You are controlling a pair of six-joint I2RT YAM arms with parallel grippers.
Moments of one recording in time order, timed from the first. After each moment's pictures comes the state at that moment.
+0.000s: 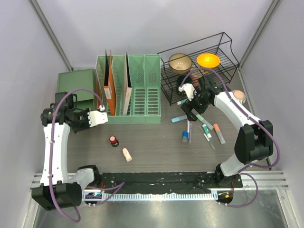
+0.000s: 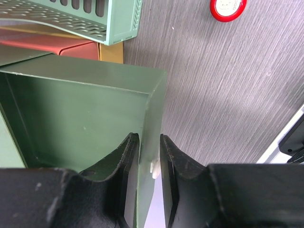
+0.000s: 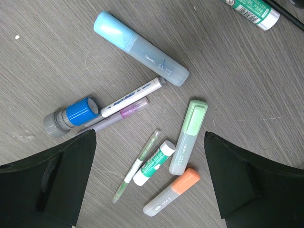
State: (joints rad) left arm 0.14 1.05 1.21 -1.33 0.31 1.48; right arm 0.25 1.57 1.26 -0.85 -0.28 -0.63
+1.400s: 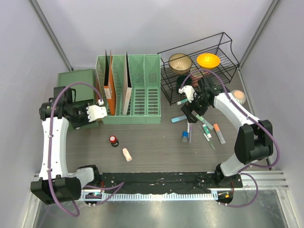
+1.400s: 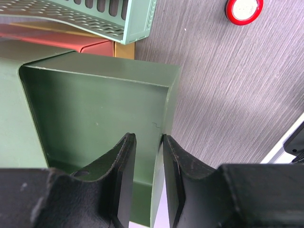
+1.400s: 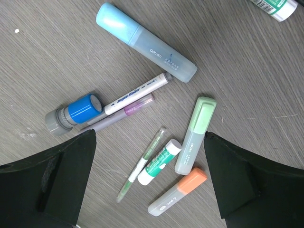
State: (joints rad) left arm 0.14 1.13 1.30 -1.34 0.31 1.46; right arm 0.24 1.57 1.23 -0.84 -0.28 -0.62
